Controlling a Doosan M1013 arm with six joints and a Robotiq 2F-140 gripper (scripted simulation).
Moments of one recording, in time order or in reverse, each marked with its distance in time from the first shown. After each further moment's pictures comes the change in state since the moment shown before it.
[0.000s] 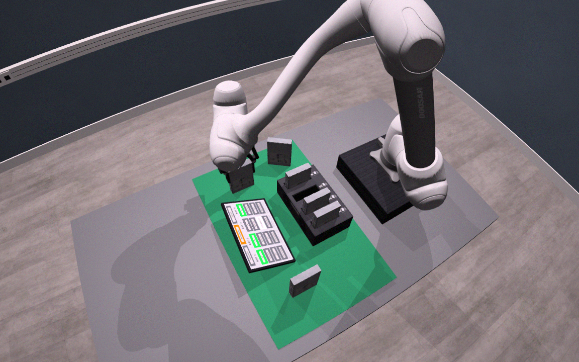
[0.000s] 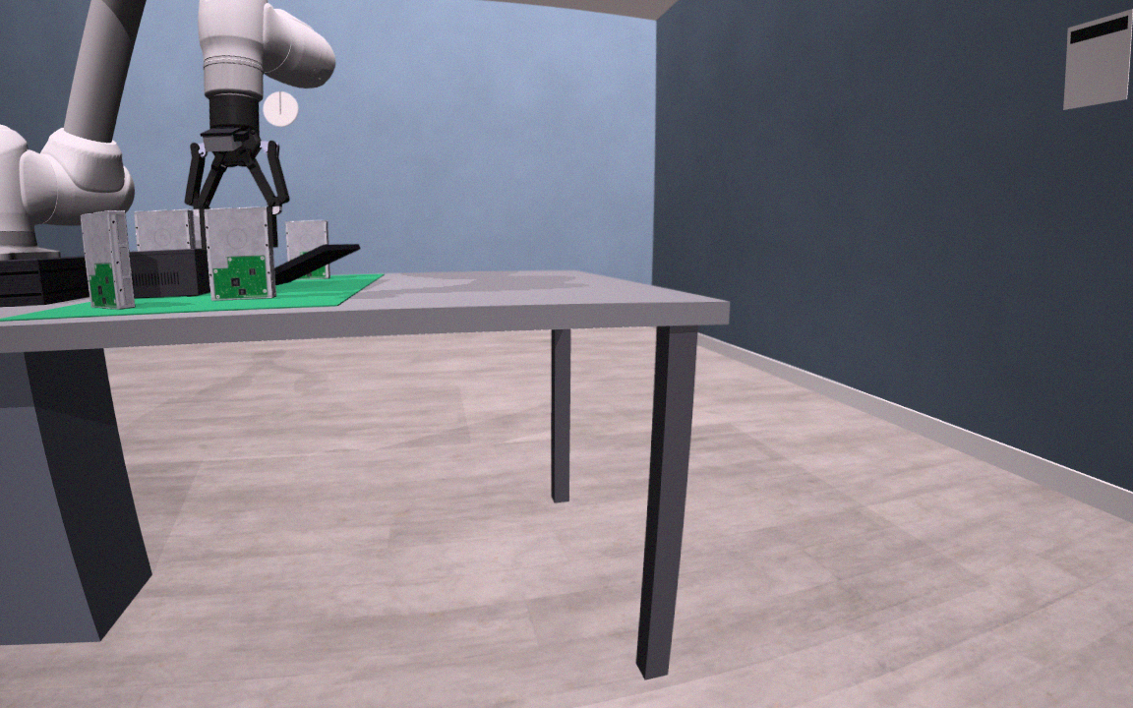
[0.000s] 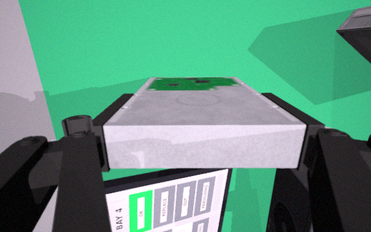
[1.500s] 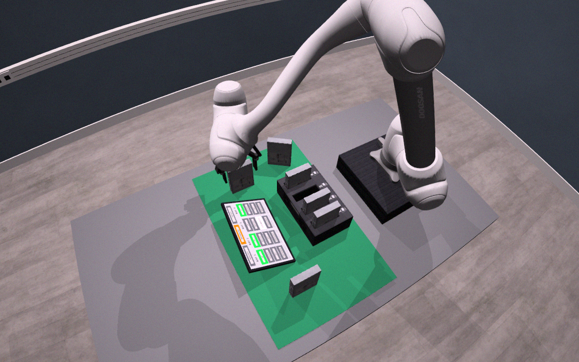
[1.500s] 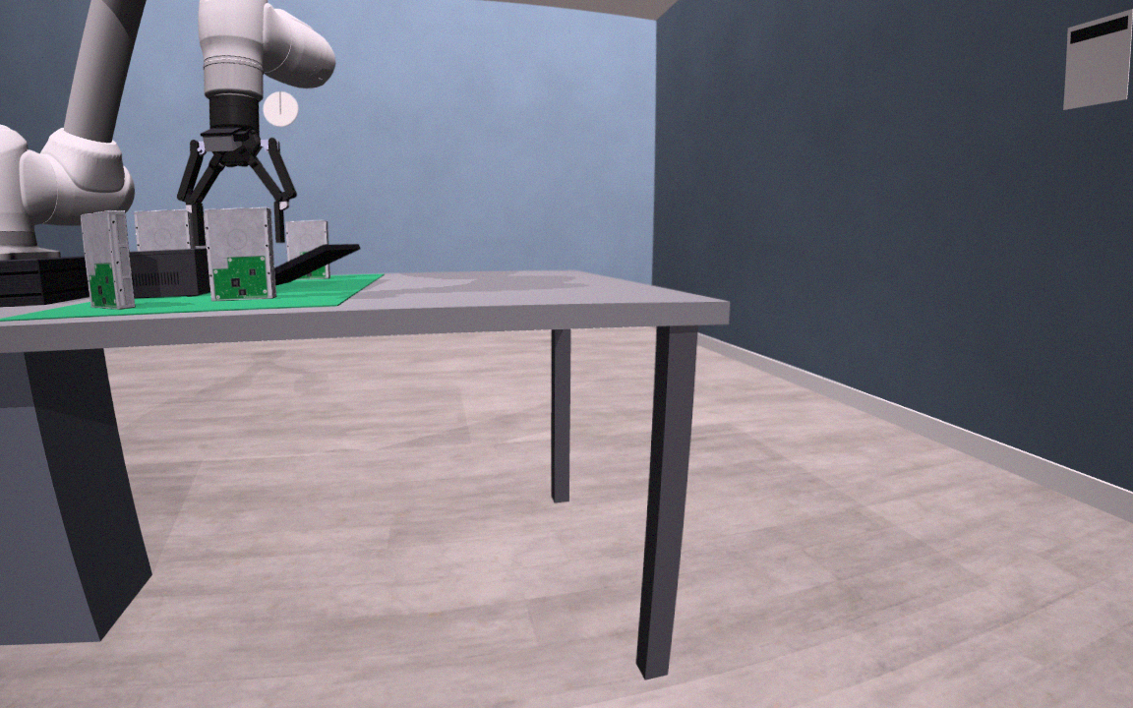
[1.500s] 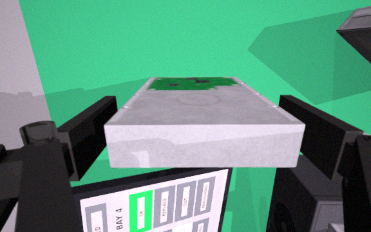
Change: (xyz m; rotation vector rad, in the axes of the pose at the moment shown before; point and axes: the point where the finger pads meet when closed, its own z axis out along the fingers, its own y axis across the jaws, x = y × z) arm 0.000 0.000 0.000 0.000 0.000 0.000
